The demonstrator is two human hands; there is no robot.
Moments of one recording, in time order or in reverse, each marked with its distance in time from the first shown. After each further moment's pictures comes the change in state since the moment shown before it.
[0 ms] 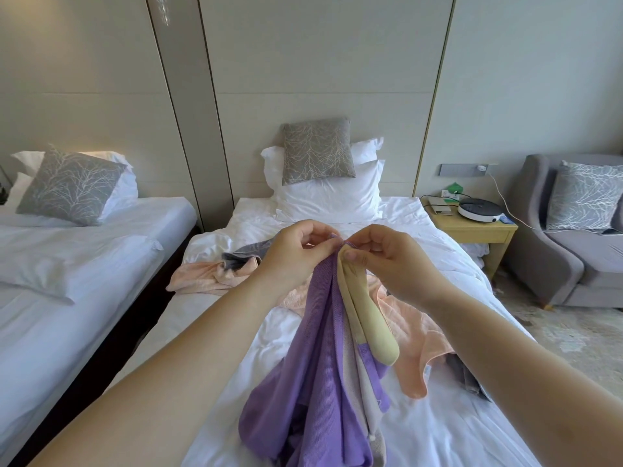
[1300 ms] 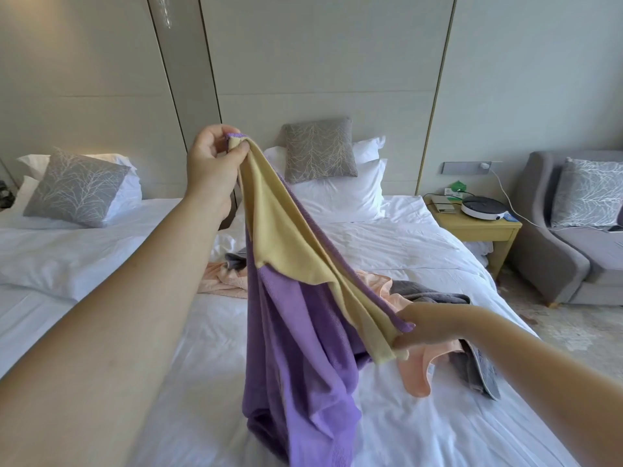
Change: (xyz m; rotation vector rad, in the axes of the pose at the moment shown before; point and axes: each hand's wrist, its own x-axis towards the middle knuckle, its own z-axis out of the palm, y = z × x) left_hand 0.068 0.043 -0.093 -0.201 0.530 0.222; right_hand -0.031 0.073 -0.045 -0.972 -0.723 0.463
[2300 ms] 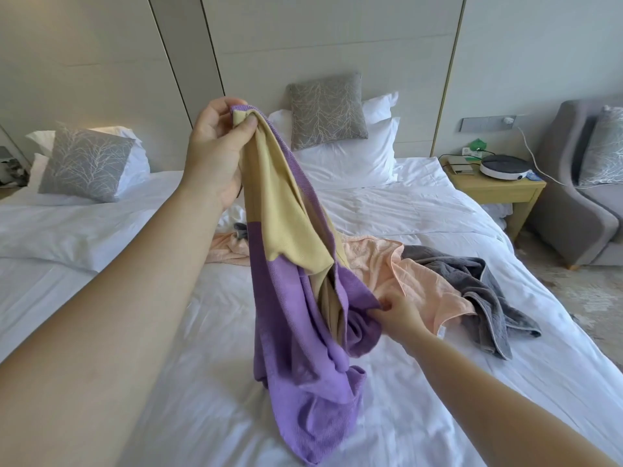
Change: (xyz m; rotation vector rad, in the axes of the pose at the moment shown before) left_hand -0.033 -0.009 0.001 -0.222 -0.173 -0.069; right_hand 0.074 -0.020 0.117 0.916 0.515 0.293
